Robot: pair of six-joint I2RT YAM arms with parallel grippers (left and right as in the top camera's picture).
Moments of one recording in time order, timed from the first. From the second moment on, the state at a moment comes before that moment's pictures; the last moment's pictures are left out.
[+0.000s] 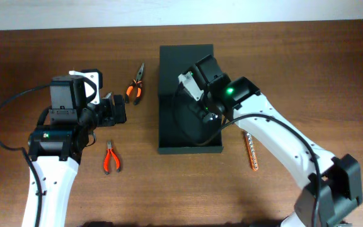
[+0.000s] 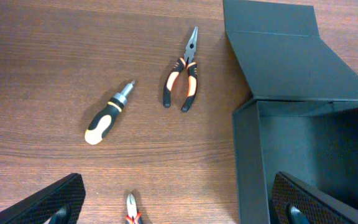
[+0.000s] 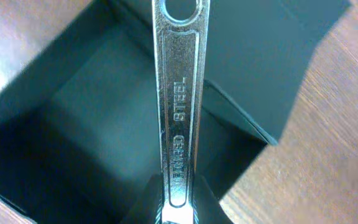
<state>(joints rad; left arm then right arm) -0.02 1.21 1.16 -0.80 0.07 -0.09 0.58 1.75 1.50 -0.86 0.04 -0.23</state>
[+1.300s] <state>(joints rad) -0.02 1.21 1.16 -0.80 0.07 -0.09 0.58 2.00 1.50 -0.68 -0.03 -0.92</state>
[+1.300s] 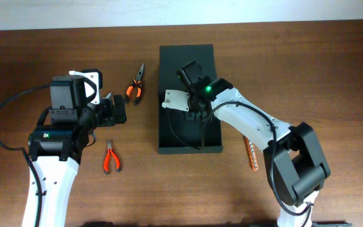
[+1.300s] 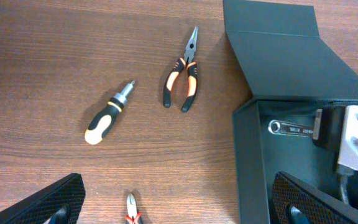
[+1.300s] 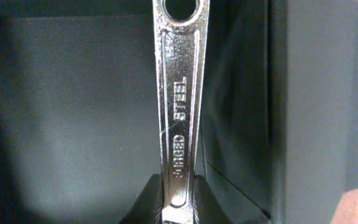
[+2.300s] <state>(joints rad) -0.02 1.21 1.16 -0.80 0.07 -0.09 0.54 2.11 1.50 -0.63 -0.03 -0.93</state>
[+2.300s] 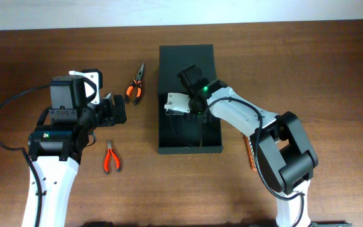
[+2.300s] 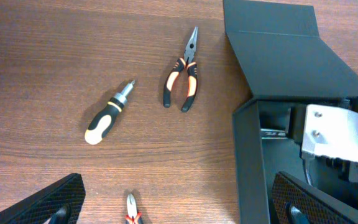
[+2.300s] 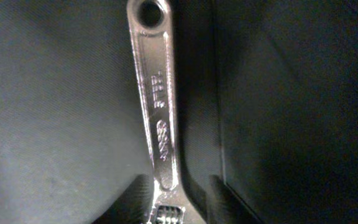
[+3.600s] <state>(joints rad) -0.02 1.21 1.16 -0.80 0.06 -0.09 0.24 1.71 1.71 -1.21 0.14 0.08</state>
